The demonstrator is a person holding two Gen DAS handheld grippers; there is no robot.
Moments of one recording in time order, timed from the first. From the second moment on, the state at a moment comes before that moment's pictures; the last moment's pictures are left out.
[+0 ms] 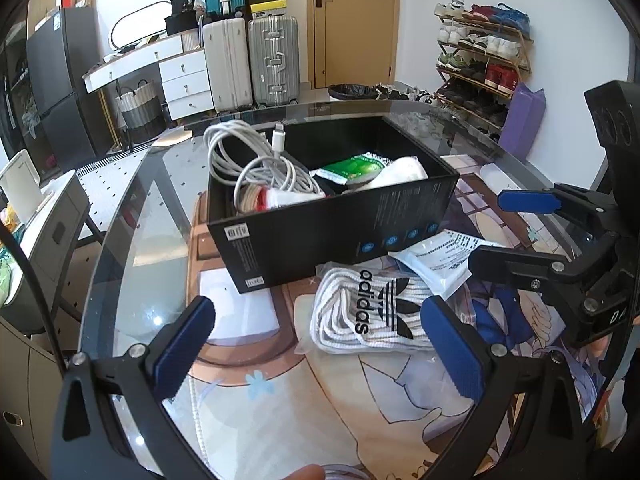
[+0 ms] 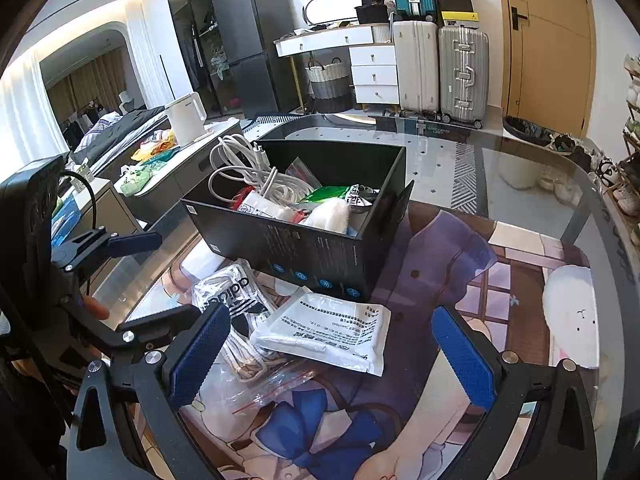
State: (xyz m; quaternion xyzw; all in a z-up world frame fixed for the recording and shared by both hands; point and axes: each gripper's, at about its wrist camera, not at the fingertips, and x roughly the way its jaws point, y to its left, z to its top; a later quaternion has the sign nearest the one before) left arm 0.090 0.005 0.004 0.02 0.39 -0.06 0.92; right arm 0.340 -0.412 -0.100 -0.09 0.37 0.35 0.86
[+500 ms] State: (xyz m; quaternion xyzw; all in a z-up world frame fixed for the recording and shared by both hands) left arm 0.093 0.002 -0.010 0.03 0.40 -0.07 0.91; right arm 0.354 -0.397 -0.123 -0.08 0.40 0.36 0.84
